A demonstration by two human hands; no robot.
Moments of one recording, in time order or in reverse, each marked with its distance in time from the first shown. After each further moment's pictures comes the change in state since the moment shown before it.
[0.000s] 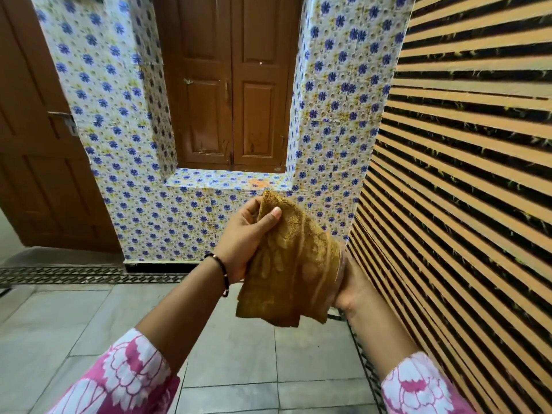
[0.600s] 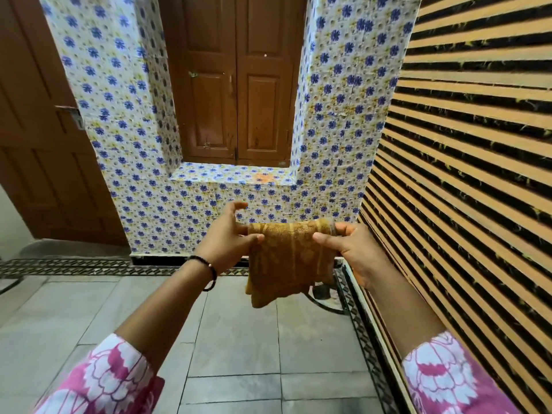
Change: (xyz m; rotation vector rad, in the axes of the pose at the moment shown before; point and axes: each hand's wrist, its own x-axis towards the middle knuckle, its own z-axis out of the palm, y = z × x) left_hand -0.010 -0.001 -0.033 0.653 0.152 -0.096; right_hand 0.008 -0.028 -0.010 -0.723 0.132 -0.411
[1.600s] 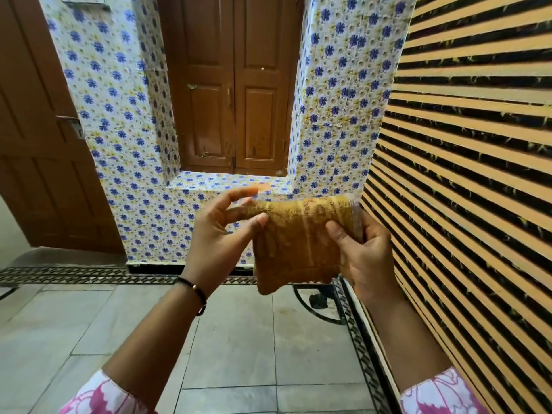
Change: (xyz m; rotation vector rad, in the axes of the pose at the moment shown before) left_hand -0.038 0.042 0.013 -0.224 0.190 0.509; right_hand -0.049 -0.031 0.000 0.317 0.038 -0.523
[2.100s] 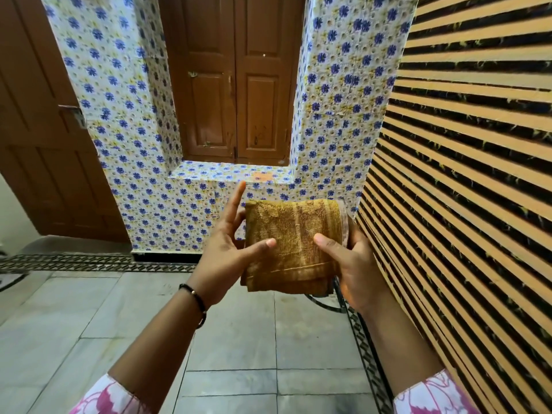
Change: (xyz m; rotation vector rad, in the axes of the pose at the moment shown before) left_hand -0.026 -0.017 0.015 -0.262 -0.127 -0.300; right_hand -0.017 0.018 -0.015 0.039 -0.075 0.297
